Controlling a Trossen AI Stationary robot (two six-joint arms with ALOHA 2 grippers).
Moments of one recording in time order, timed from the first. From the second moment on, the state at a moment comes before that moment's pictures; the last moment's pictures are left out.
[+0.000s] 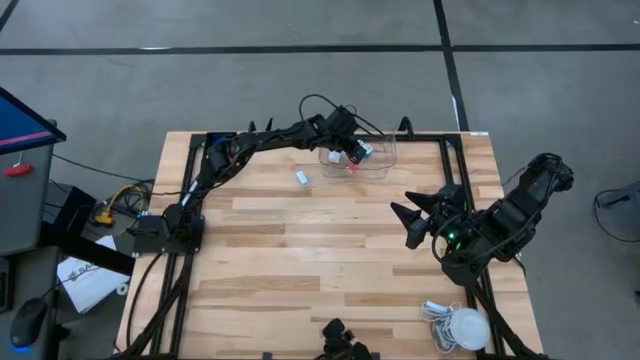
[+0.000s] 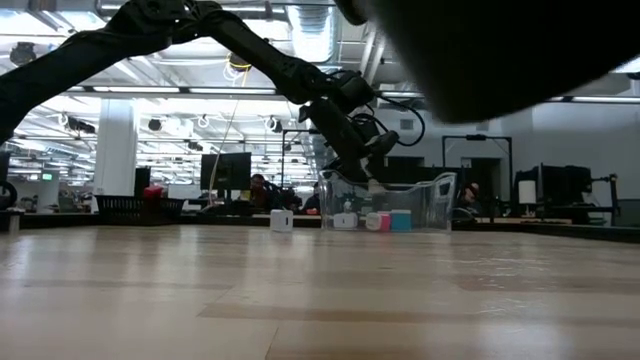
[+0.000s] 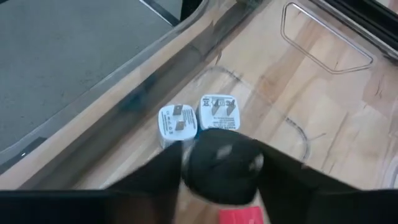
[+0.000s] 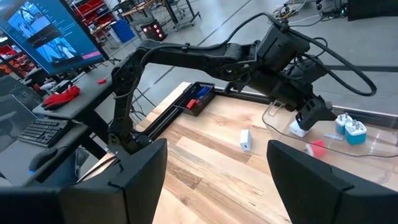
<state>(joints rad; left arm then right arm) 0.48 2.35 1.95 -0.34 -0.02 -0.24 0.72 1.32 1.55 -1.26 1.23 1.47</state>
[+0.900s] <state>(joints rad) 0.49 2.08 1.95 -0.82 -0.02 -0.03 0.75 1.32 1.55 -1.26 1.23 1.47</state>
